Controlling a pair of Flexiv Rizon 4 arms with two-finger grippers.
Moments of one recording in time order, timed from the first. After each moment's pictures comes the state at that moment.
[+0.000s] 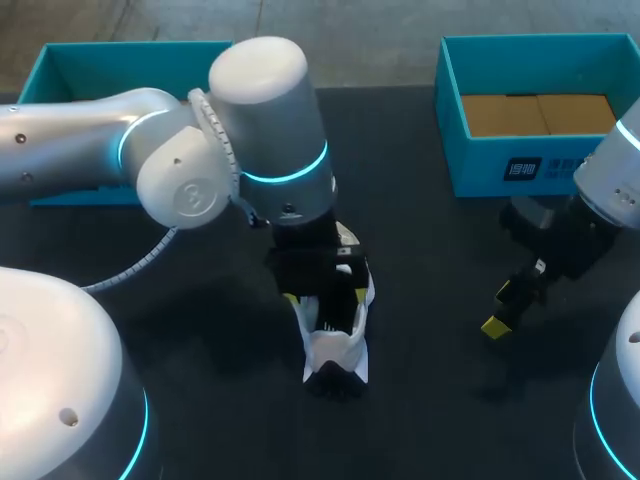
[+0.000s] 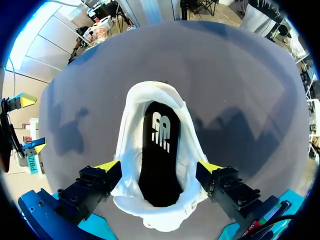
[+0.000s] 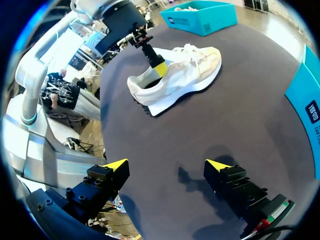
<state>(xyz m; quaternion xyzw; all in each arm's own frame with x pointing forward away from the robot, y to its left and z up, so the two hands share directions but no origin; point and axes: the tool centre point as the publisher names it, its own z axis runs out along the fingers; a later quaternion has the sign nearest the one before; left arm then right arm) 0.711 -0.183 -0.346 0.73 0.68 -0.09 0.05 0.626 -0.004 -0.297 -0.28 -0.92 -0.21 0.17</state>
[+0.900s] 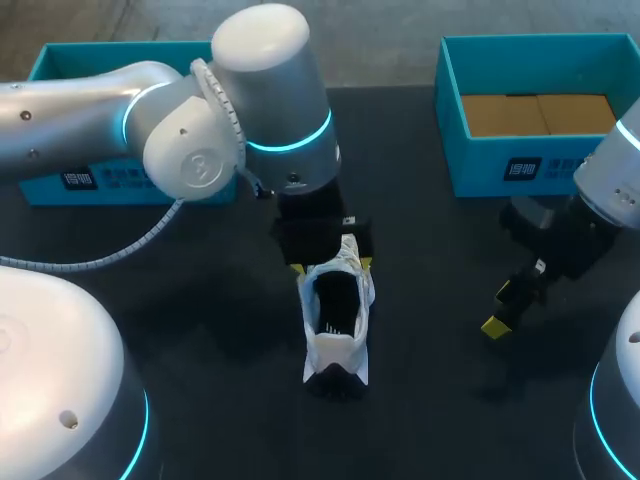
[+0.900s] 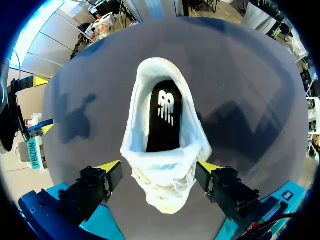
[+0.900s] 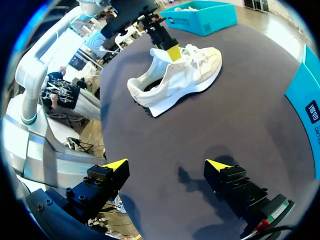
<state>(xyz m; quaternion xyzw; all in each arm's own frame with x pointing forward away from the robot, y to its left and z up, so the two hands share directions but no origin) 0.749 -0.193 -0.322 0.72 0.68 -0.08 0.07 0.626 -0.004 -0.297 -0.28 -0.92 -0.21 0.17</state>
